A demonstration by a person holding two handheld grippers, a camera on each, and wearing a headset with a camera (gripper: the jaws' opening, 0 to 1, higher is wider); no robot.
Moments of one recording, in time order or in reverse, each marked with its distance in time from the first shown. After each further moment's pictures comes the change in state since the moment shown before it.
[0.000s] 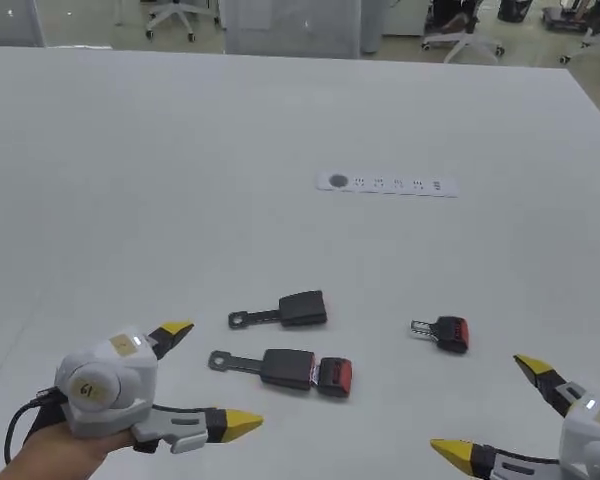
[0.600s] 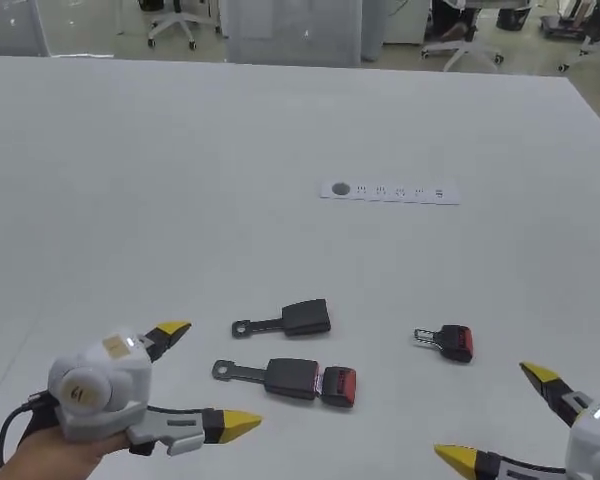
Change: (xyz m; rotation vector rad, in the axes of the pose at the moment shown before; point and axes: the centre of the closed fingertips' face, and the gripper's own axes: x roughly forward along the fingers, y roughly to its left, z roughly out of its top) left arm -0.006 0.009 0.008 0.004 -0.026 0.002; right arm 0.002 0.000 -0.003 0.000 0.015 -0.015
